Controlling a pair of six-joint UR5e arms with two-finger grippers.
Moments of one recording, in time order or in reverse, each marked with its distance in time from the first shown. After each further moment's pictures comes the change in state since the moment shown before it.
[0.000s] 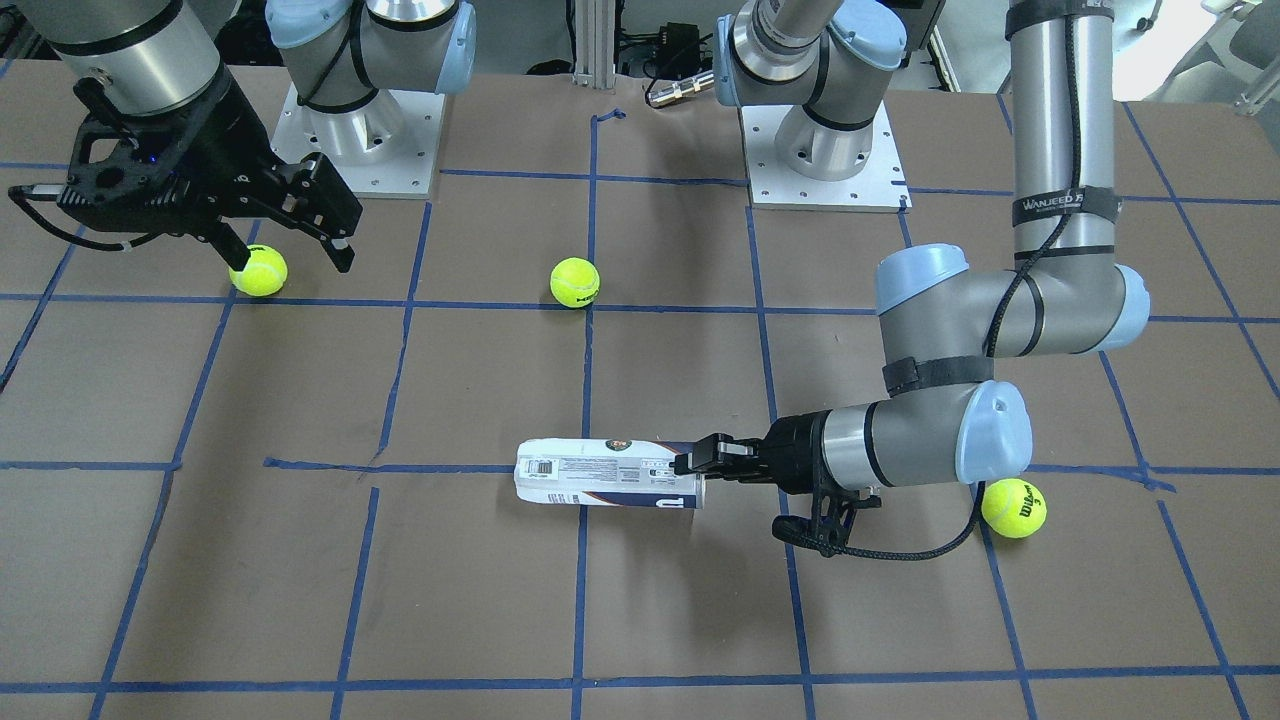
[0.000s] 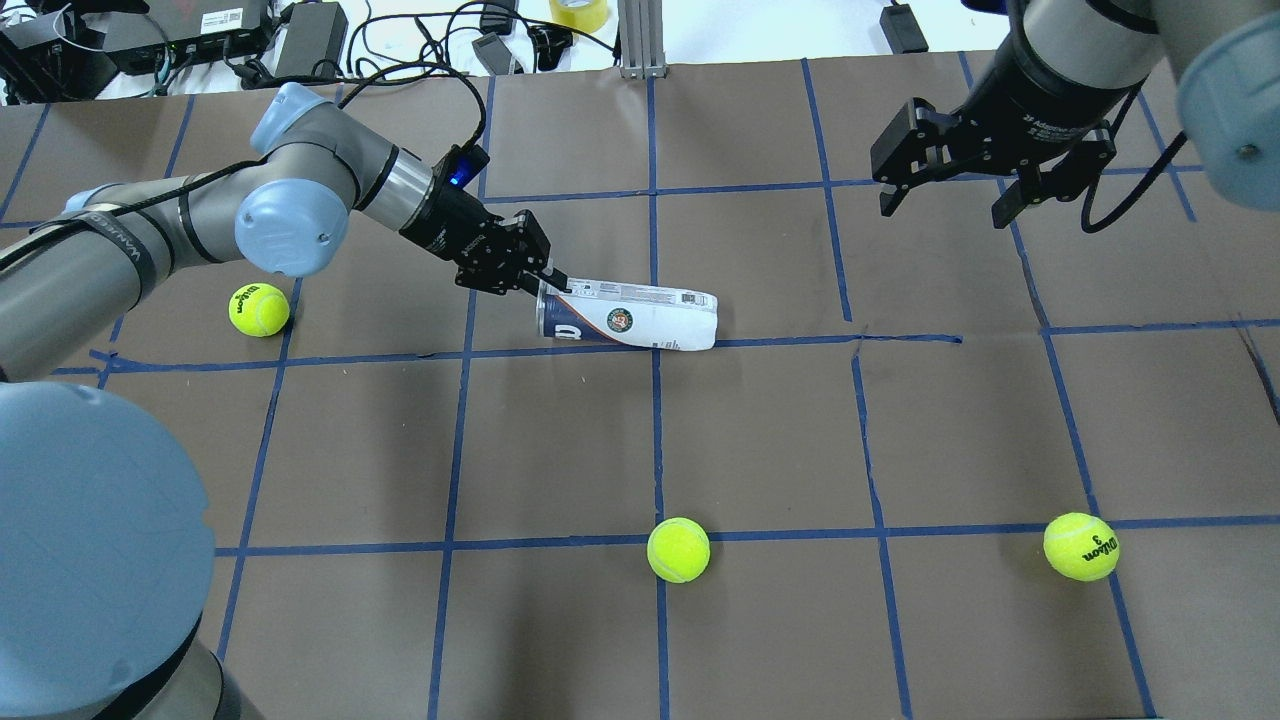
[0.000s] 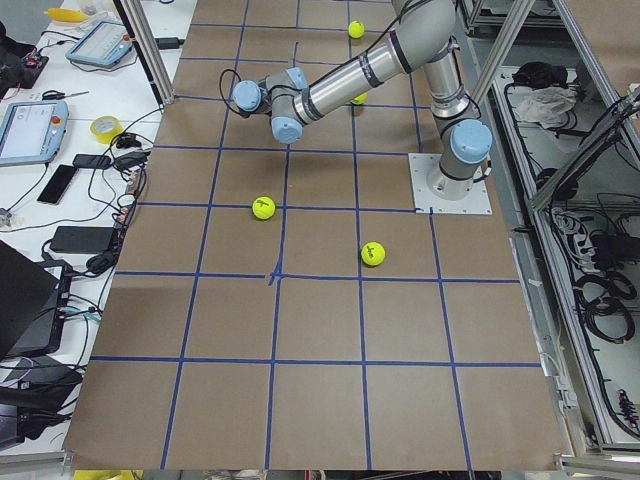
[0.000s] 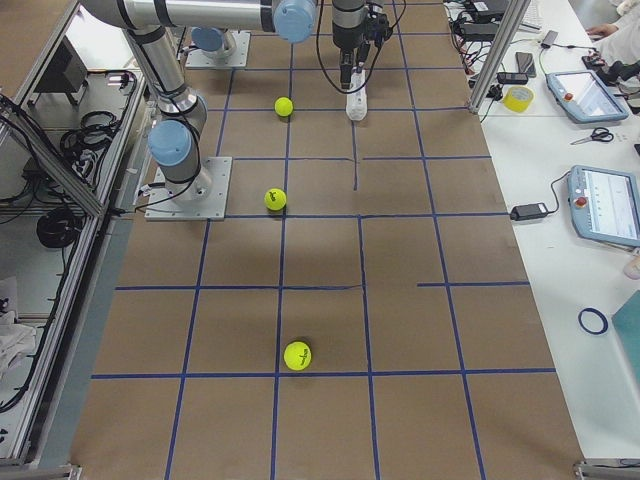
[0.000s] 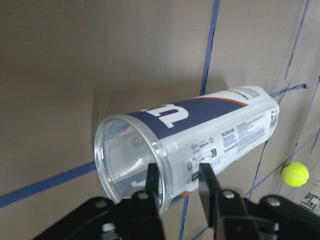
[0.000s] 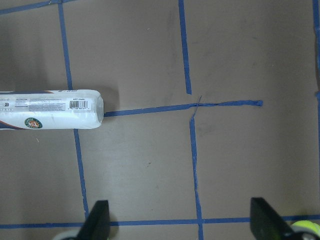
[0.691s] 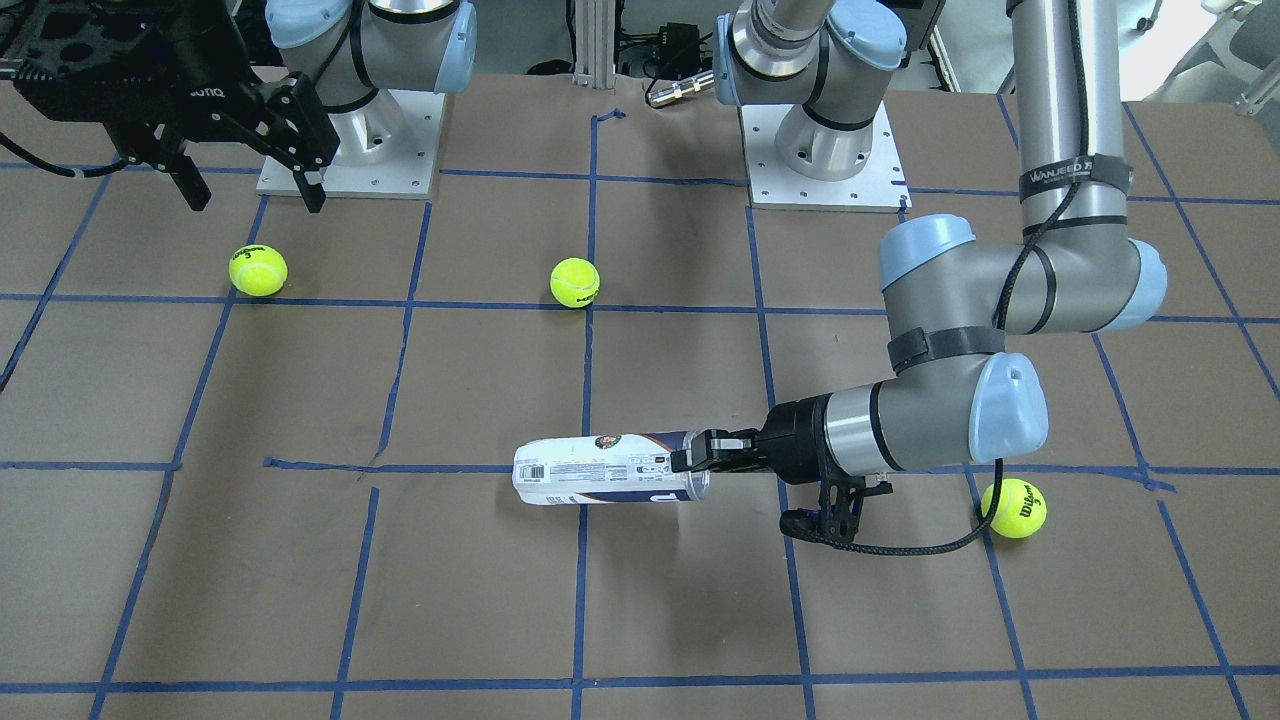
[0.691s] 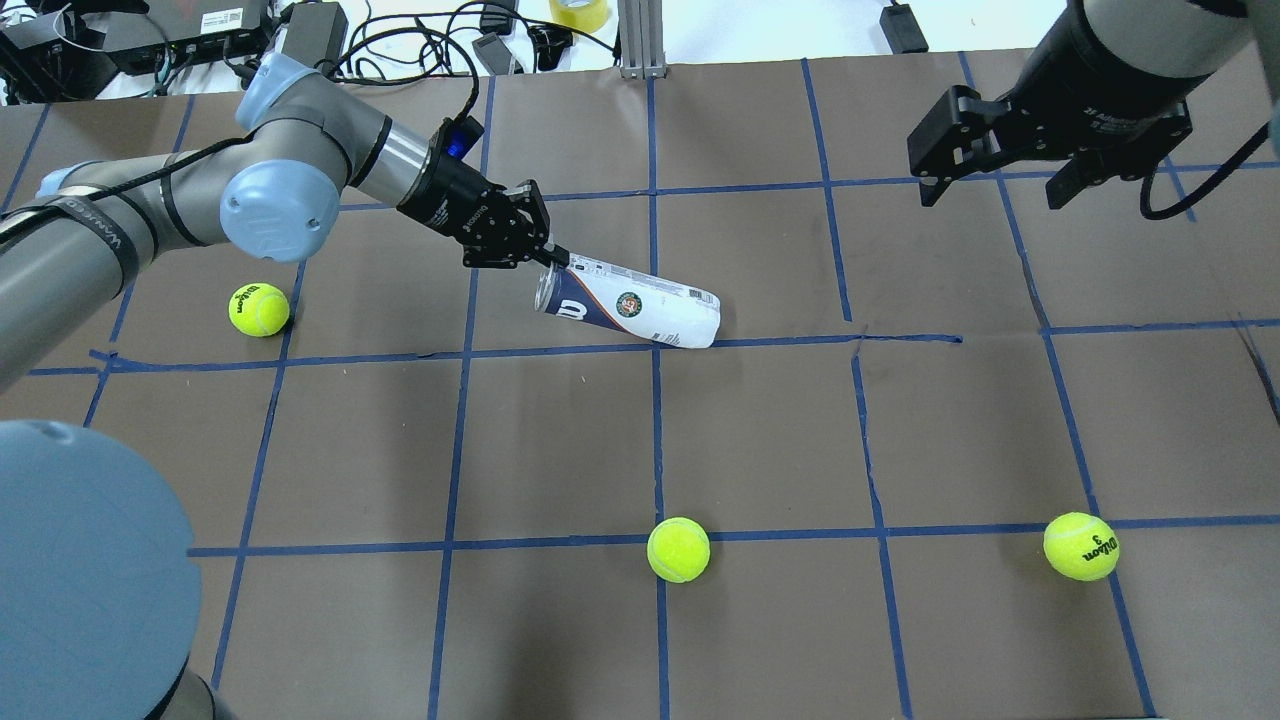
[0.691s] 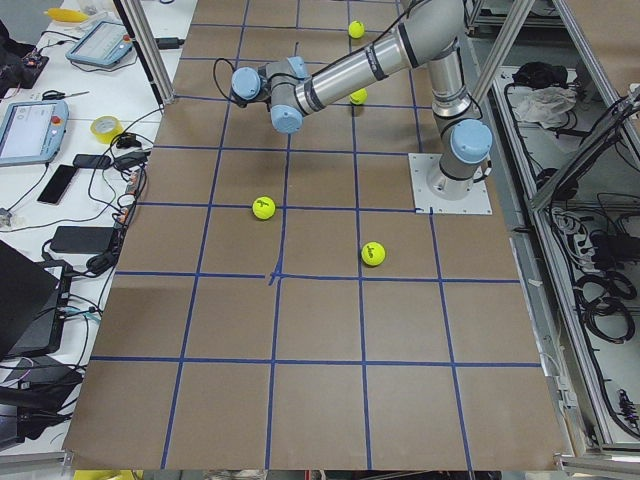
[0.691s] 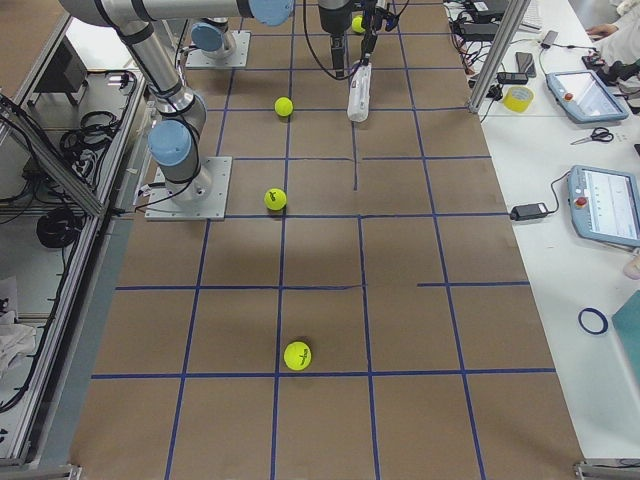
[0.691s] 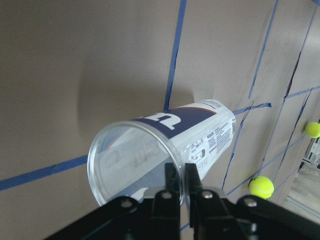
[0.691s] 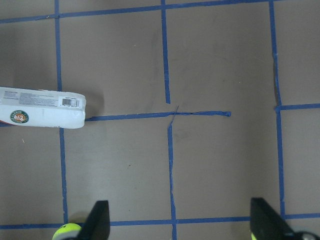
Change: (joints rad) left arm -0.016 0.066 0.022 0.002 -0.022 -0.190; right arm 0.008 -0.098 0.001 0.004 -0.084 -0.037
